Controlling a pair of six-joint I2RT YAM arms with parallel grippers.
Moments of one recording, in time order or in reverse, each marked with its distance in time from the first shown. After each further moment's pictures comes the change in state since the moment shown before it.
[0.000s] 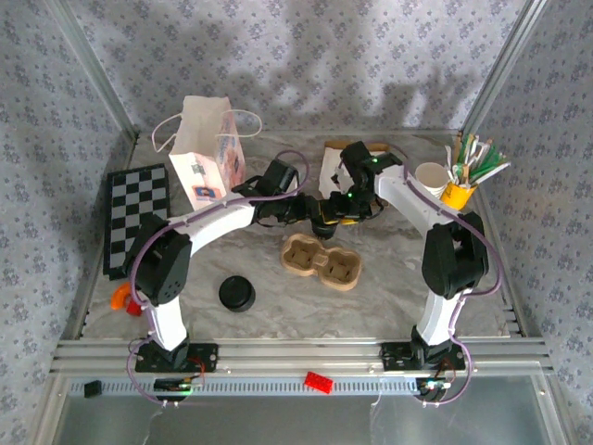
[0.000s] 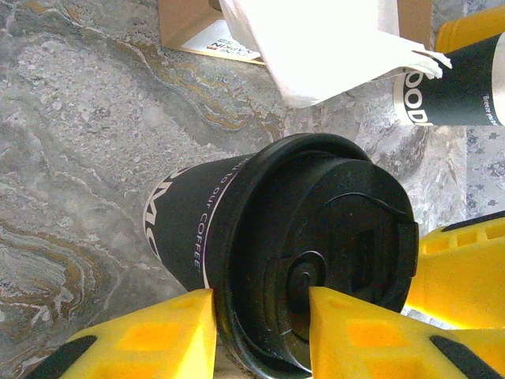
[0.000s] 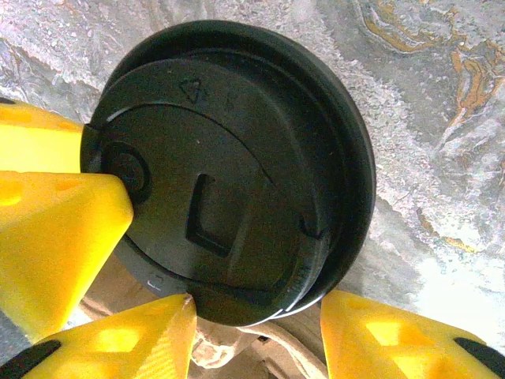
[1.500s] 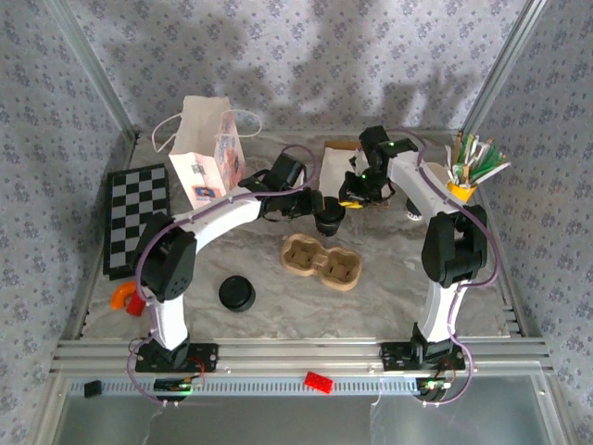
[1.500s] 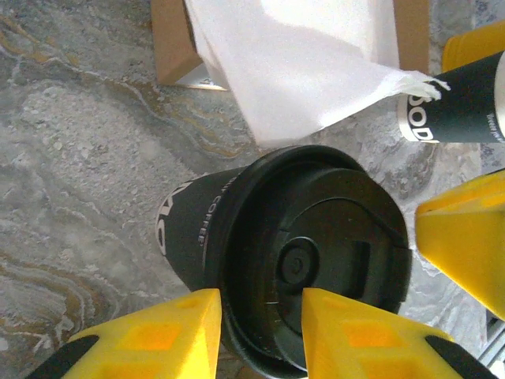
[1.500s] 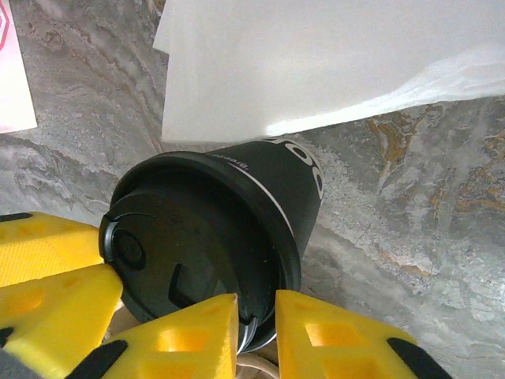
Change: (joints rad) left arm -0.020 0.044 0.106 -0.067 -0.069 0.023; right arm -0.132 0.078 0.142 -0.039 -0.056 0.075
